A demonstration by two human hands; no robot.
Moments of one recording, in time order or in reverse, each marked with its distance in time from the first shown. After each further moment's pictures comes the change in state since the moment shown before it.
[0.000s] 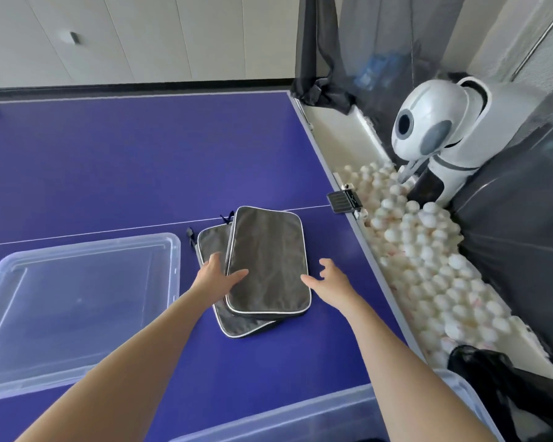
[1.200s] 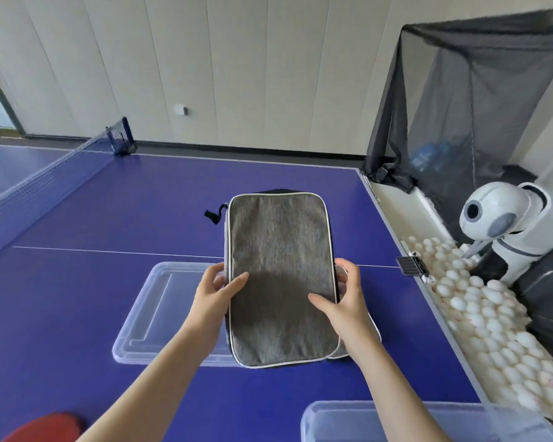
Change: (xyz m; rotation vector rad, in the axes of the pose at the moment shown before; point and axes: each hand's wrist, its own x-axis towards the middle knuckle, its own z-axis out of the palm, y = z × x) left_hand -0.197 -0.081 -0.198 -1.045 0.170 0.178; right_hand -0.192 -0.165 0.098 0.444 0.122 -0.582
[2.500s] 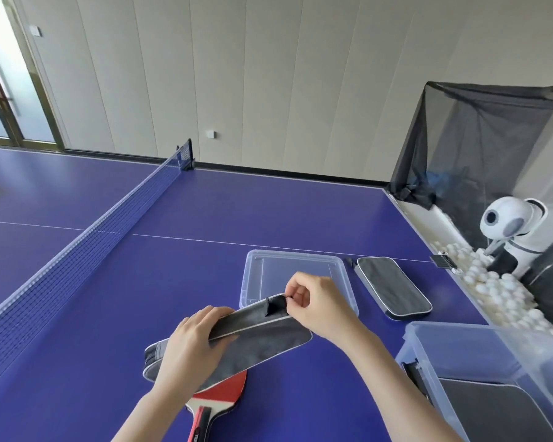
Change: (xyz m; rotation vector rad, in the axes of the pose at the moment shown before) left_hand -0.212 0.012 -0.339 1.058 0.151 0.668; right_hand -0.241 -0.149 0.251 -0.588 -0.275 -0.379
